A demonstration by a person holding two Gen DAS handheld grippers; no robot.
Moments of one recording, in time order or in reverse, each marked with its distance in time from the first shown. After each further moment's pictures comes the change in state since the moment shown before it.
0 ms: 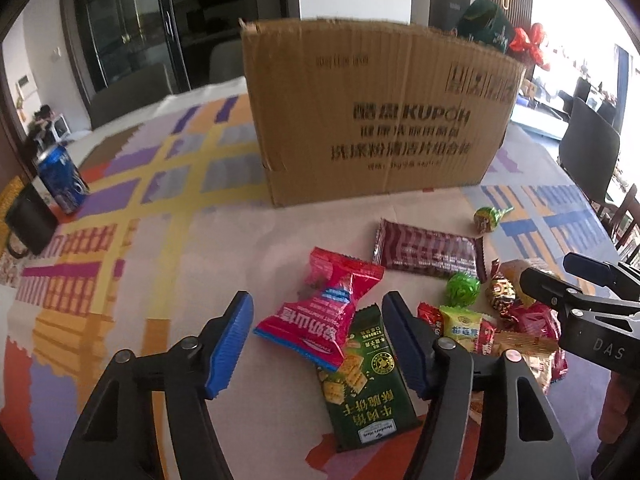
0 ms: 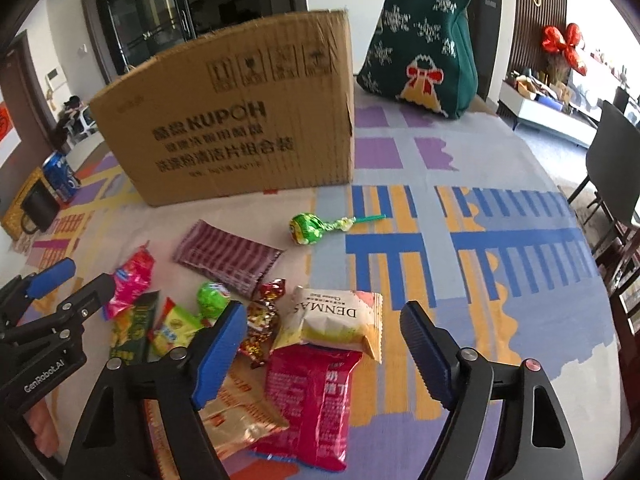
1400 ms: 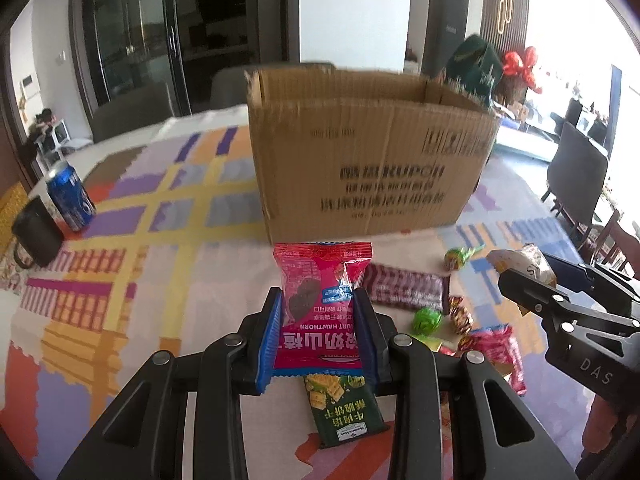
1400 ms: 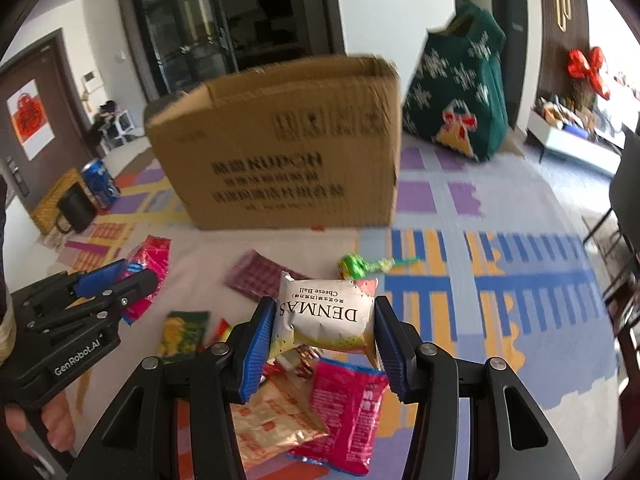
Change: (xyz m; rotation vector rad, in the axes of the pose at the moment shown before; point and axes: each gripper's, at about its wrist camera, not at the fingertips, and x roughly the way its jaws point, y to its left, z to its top) left arm -0.049 0.000 0.019 -0.025 -0.103 -0.030; right arm -0.037 0.019 0.017 -0.082 -0.109 0.108
